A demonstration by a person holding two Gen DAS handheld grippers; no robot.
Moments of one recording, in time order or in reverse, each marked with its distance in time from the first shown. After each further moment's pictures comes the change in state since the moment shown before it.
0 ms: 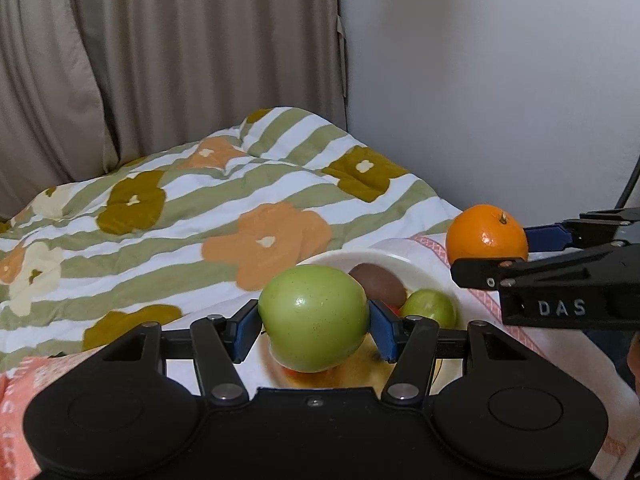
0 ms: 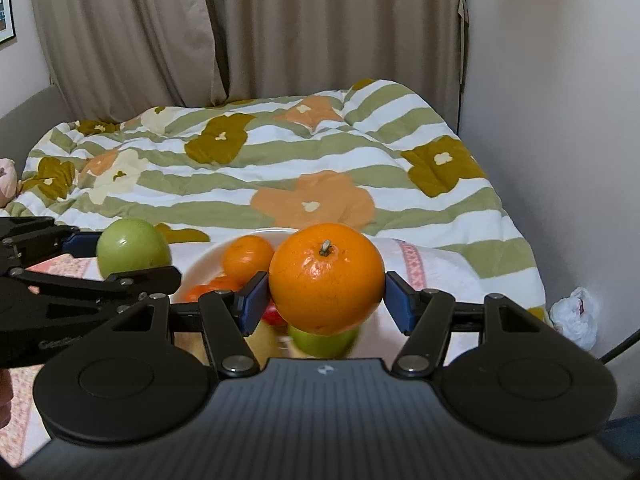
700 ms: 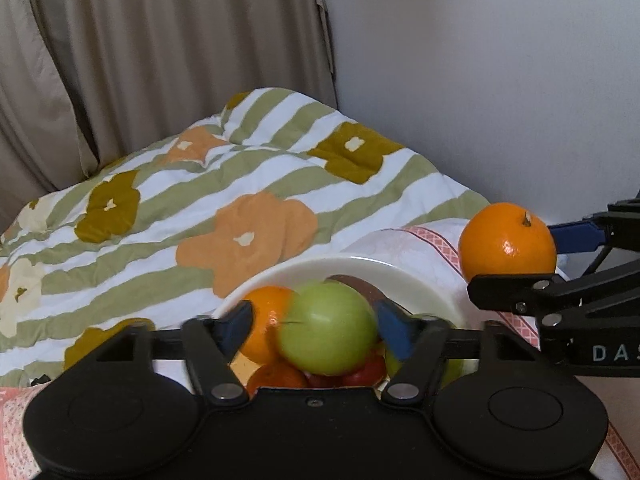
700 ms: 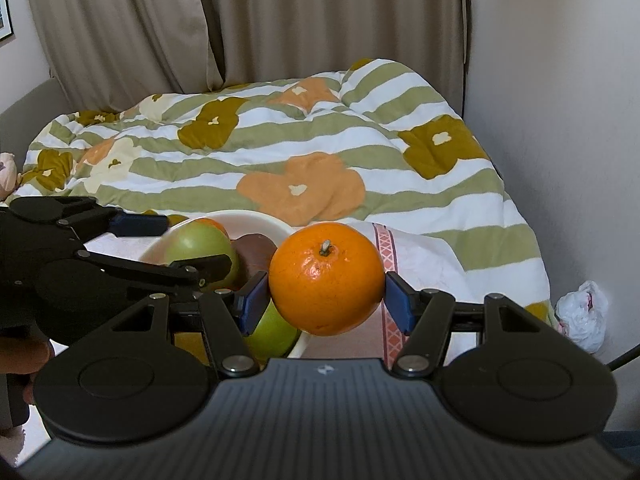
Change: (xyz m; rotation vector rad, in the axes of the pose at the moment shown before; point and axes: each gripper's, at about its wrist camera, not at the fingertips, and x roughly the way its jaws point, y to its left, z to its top) left arm 0.075 -0.039 0.013 0.074 0.049 0.036; right arm 0.035 -0.046 -0.007 0.007 0.044 0.037
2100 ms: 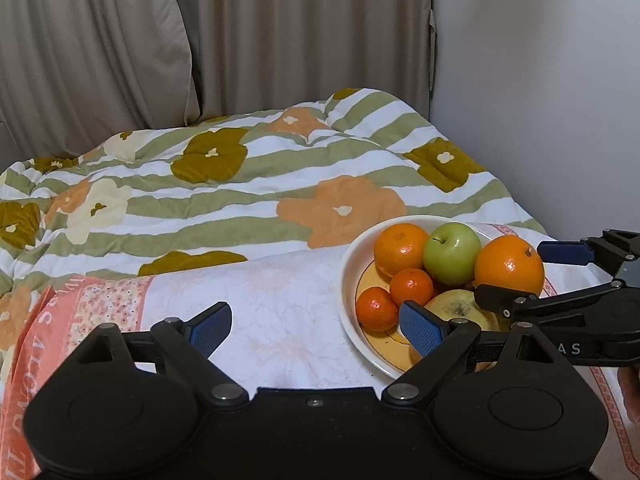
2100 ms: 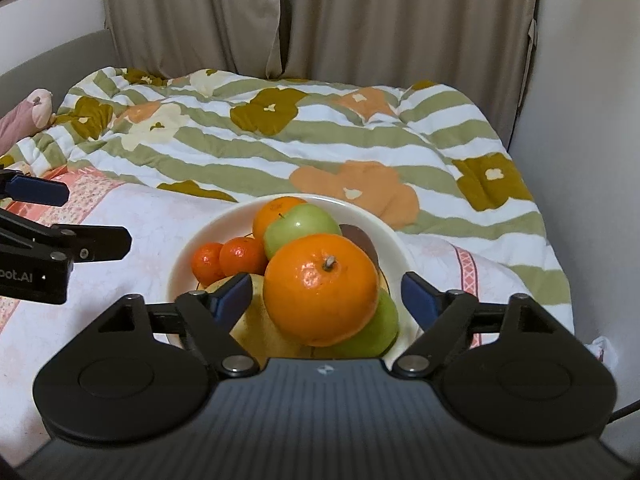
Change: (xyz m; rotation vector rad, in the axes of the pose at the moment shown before) left arm -0.087 0.069 -0.062 -0.257 0.002 0.155; right arm 0.007 0.086 -0.027 -0.219 -0.040 0.048
